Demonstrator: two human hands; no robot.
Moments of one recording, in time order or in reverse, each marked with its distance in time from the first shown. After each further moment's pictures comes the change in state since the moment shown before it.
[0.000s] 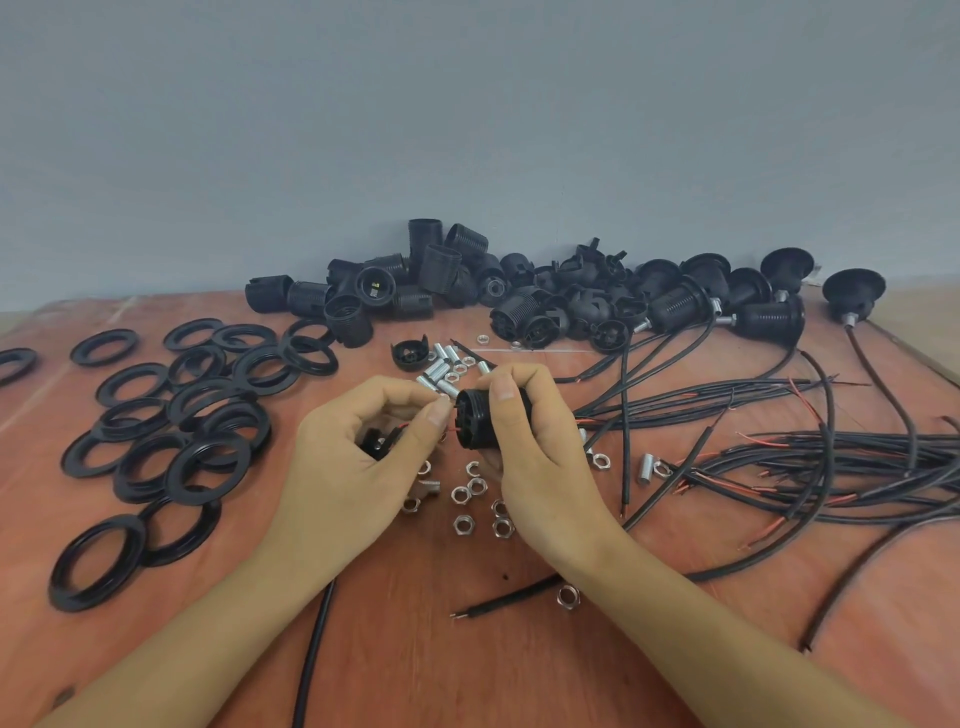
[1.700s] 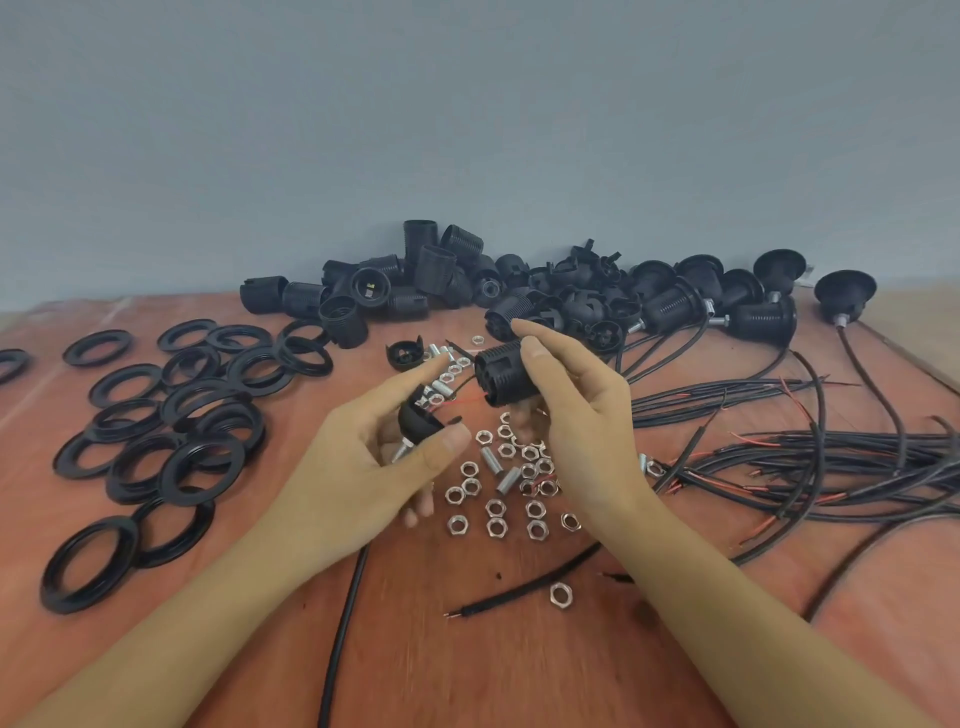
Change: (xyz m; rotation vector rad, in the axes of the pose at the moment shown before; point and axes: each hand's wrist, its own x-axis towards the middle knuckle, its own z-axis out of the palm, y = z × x) left_hand 0.003 -0.001 -0.003 -0.146 -0.282 -0.217; right_hand 0.020 -0.010 -0.027 0.173 0.193 0.072
